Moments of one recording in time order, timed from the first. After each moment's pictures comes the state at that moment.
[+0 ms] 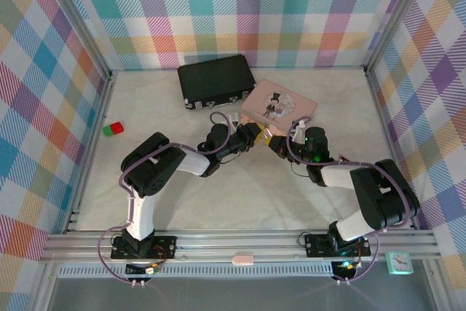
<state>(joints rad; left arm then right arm) -0.71 1.99 0.89 0.99 0.27 -1.47 0.33 1.49 0.45 0.68 -0.60 0.97</state>
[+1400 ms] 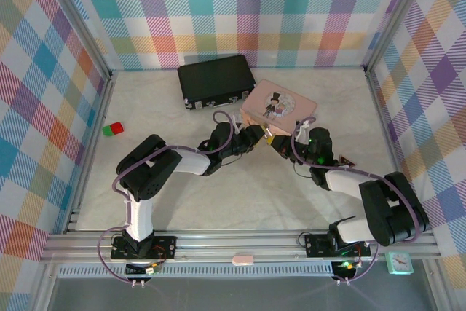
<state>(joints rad) -0.73 1.94 0.92 0.77 0.23 -1.31 0.33 1.37 0.42 0.61 -0.58 1.01</state>
